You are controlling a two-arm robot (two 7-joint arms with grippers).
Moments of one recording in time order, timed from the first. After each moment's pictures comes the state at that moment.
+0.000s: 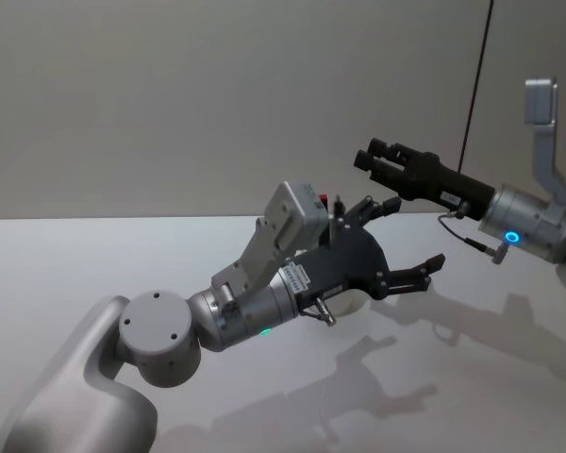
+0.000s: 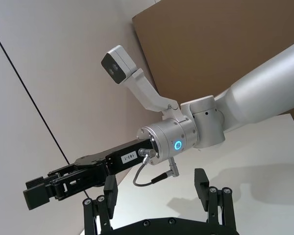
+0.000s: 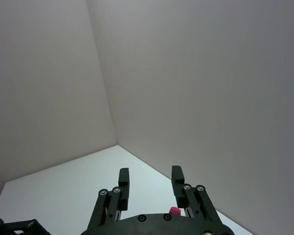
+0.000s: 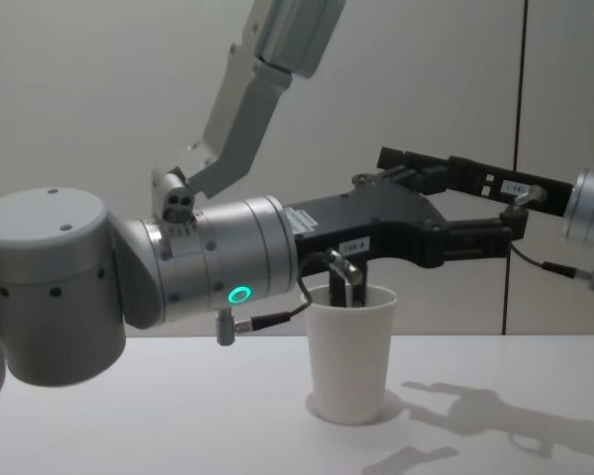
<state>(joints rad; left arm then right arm) -0.52 0.12 0.39 -1.22 -0.13 -0.21 -0.76 1.14 0.08 -0.33 -0.08 0.60 -0.30 1.23</state>
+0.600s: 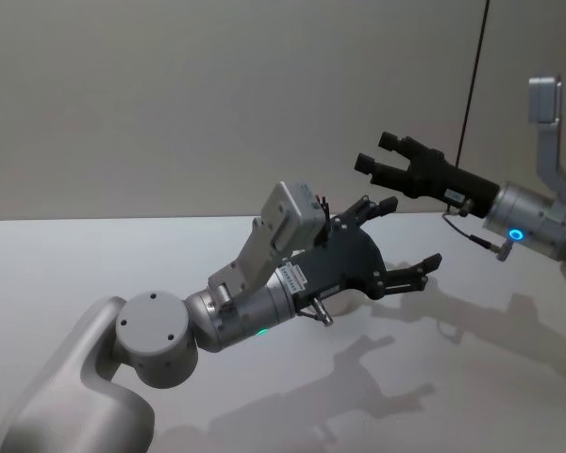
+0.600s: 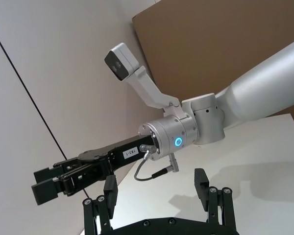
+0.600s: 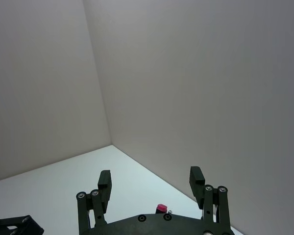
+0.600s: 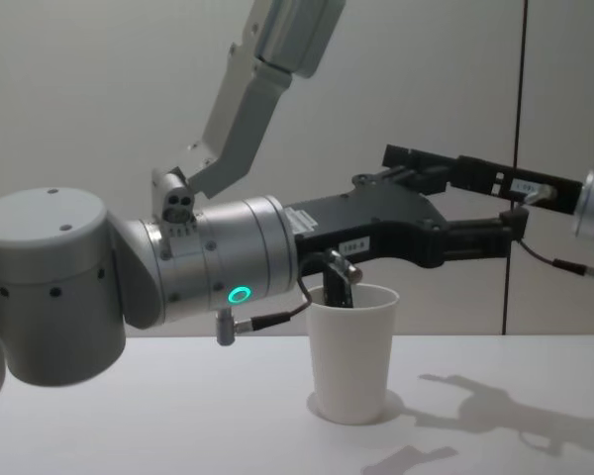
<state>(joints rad) -0.52 0.12 0.39 -1.22 -0.13 -0.21 -0.76 1.14 0.09 -0.31 -0.08 0.58 -0.32 1.22</state>
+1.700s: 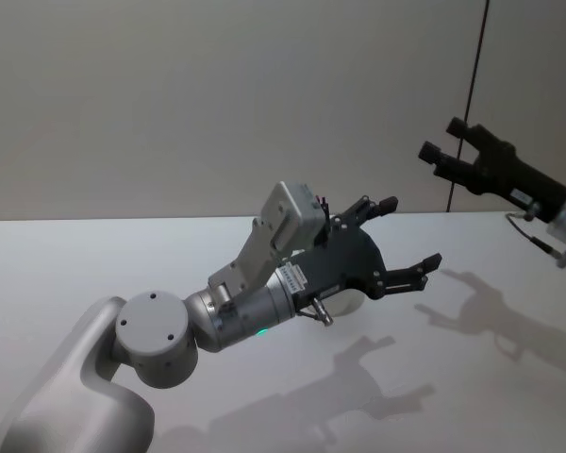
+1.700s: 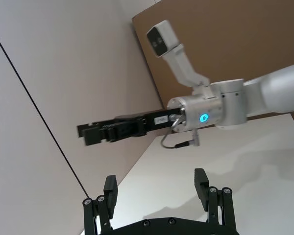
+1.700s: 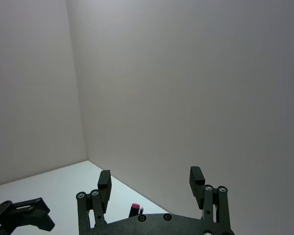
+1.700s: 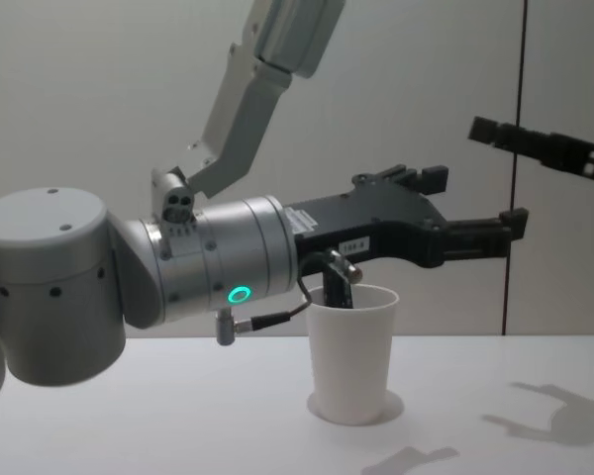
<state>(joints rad) -0.52 0.12 0.39 -1.22 -0.13 -0.21 -0.76 0.80 0.25 -0.18 -0.67 0.57 -0.20 1.08</state>
